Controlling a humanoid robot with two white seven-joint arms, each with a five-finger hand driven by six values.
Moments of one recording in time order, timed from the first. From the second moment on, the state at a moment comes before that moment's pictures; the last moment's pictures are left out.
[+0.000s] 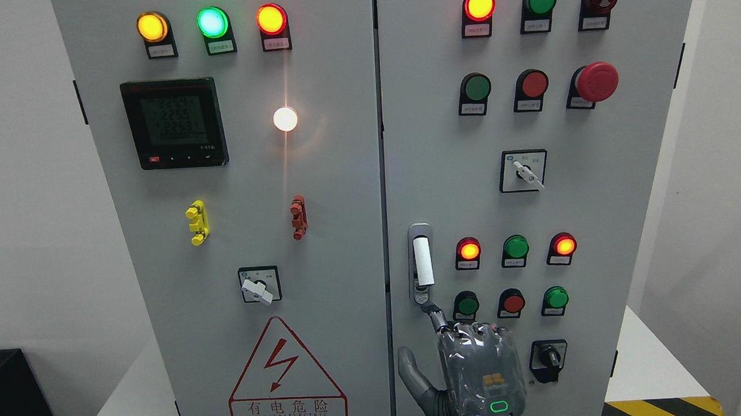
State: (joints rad) left arm 0.00 -0.11 -0.13 0.00 0.16 -0.11 0.00; right arm -0.25 0.14 0.32 -1.81 1.50 0.17 -0.13
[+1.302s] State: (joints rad) left arm 0.00 -0.11 -0.13 0.00 0.16 -0.11 0.00; right arm -0.29 0.14 0.31 -1.89 1.46 0.17 -0.07
